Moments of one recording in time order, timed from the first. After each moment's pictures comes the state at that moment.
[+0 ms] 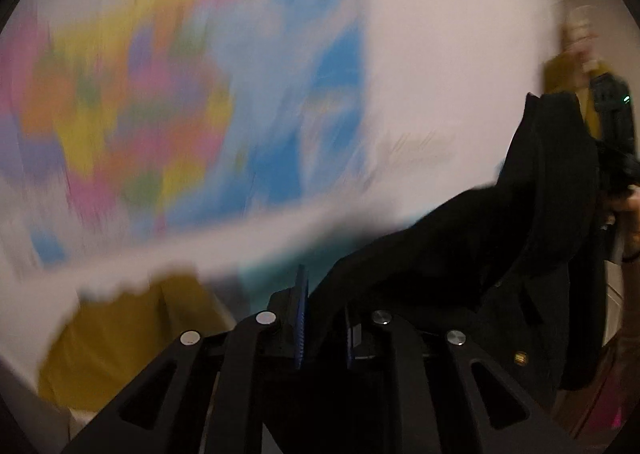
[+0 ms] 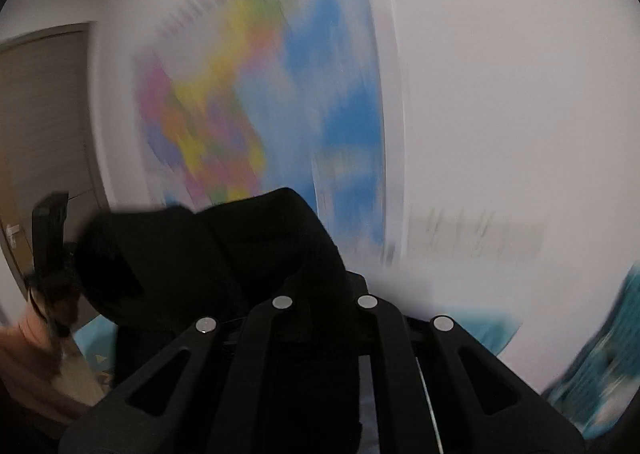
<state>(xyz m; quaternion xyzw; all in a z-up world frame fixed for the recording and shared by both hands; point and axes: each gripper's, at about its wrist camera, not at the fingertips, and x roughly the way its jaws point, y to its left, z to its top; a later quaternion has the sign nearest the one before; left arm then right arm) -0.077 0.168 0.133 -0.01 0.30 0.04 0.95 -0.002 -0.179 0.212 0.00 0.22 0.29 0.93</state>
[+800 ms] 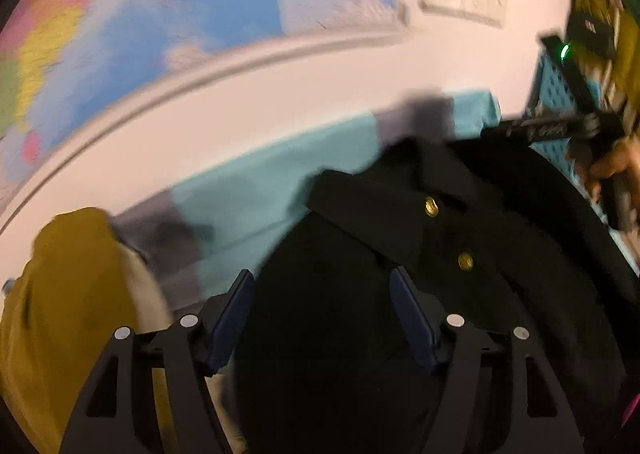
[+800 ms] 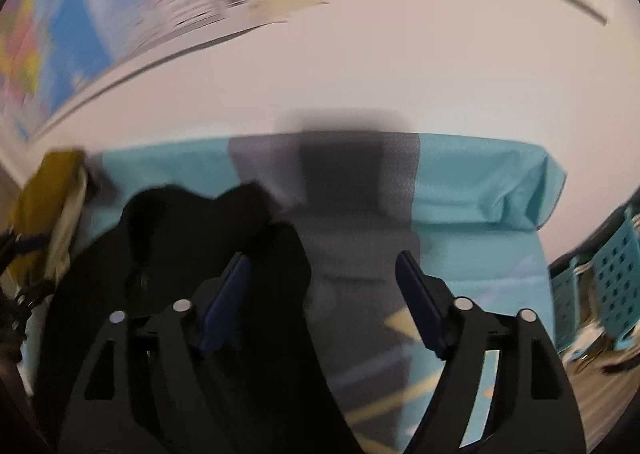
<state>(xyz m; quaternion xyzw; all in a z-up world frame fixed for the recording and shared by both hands) 0.064 0.177 -0.023 0.05 0.44 0.01 0.90 0.153 -0.165 0.000 0.00 0.46 0.15 0.87</state>
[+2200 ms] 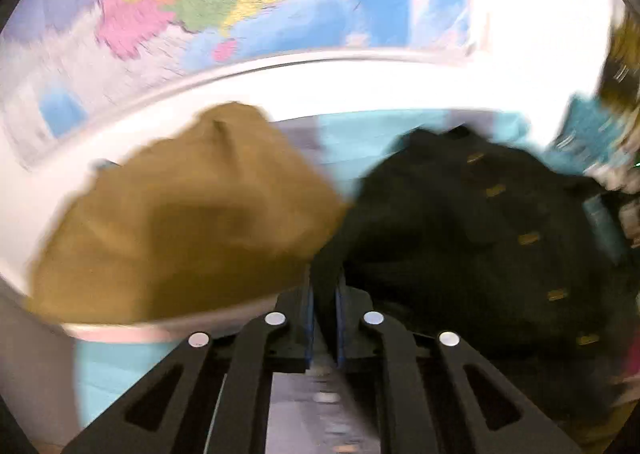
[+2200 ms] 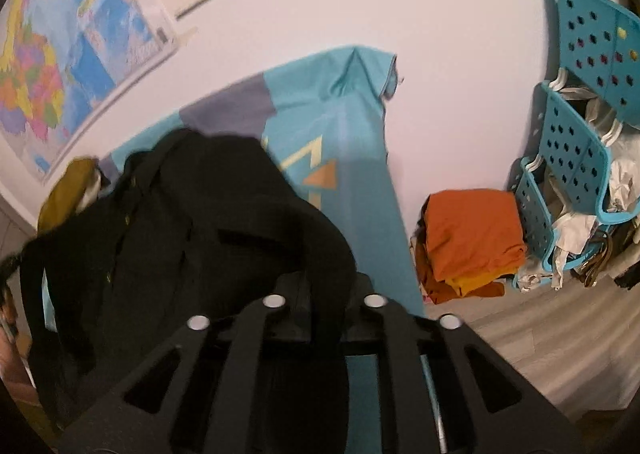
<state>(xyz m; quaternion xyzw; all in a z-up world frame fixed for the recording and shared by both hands) -0.123 0.250 0.015 0.02 0.43 0.14 0.89 0.015 -0.343 -0.034 0.11 0.45 0.11 0.88</state>
